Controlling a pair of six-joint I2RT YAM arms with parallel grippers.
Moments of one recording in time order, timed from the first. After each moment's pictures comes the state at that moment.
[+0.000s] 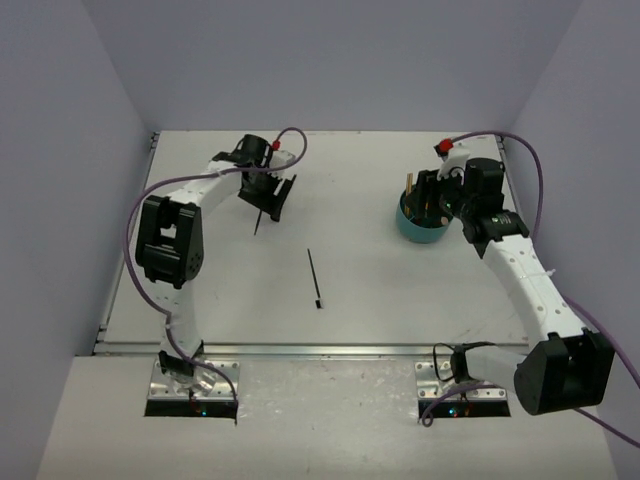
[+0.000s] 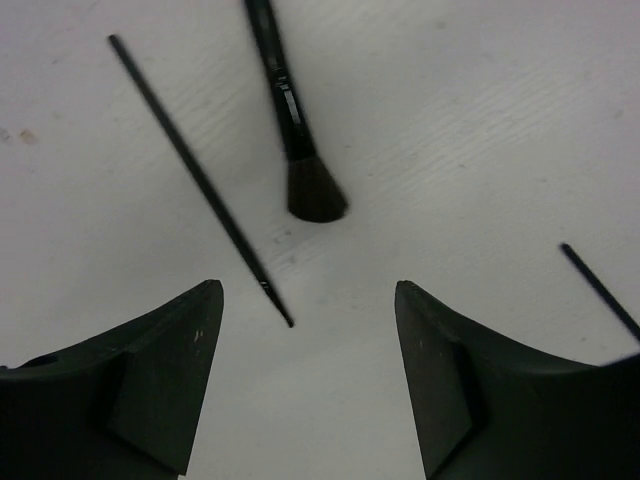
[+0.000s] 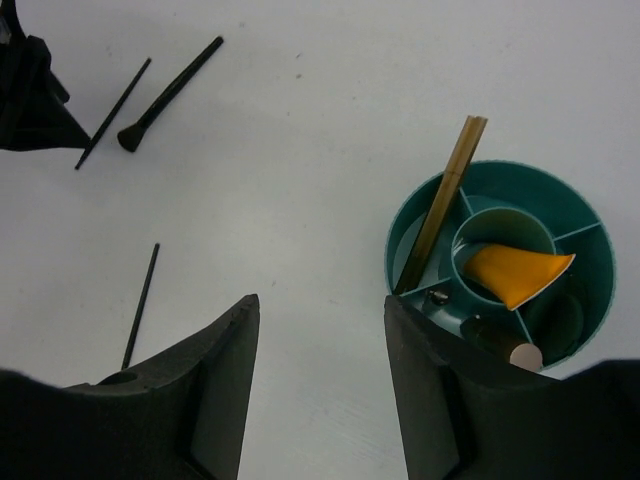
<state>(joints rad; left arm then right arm) -0.19 2.02 1.60 -0.70 0.17 0.23 0.09 1.19 0.96 -0.25 -0.32 0.04</state>
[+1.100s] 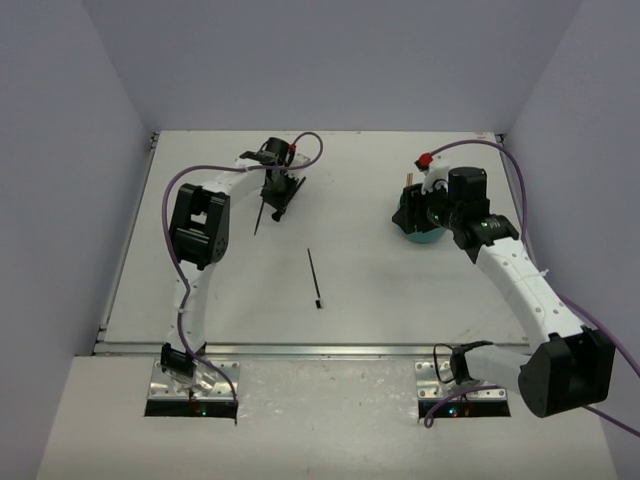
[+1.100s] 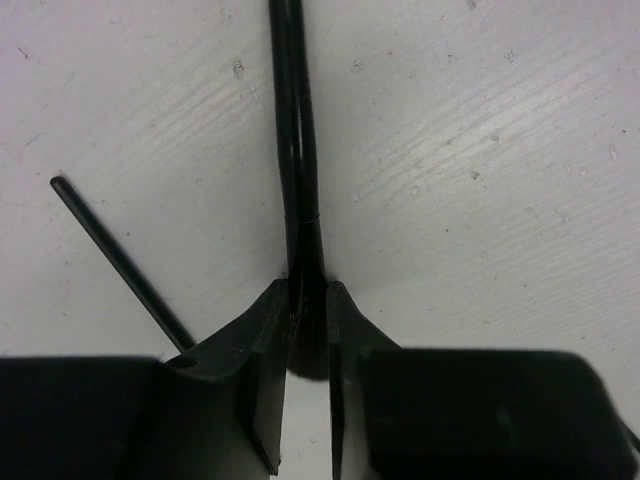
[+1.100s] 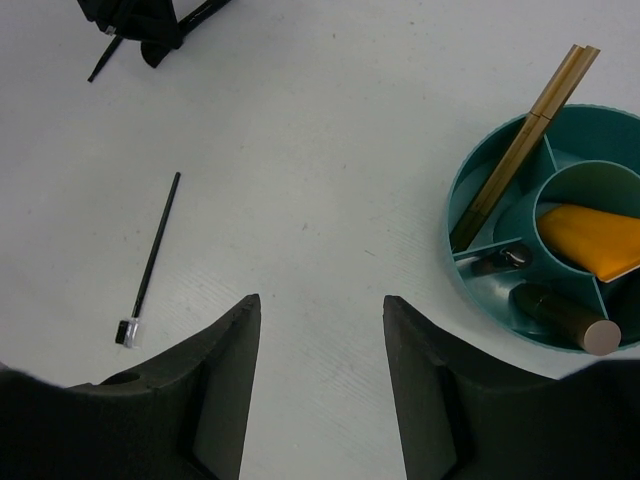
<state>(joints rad) -0.28 2.29 1.83 -0.70 0.08 0.19 0.20 1.19 0.93 -0.35 -0.32 -0.01</state>
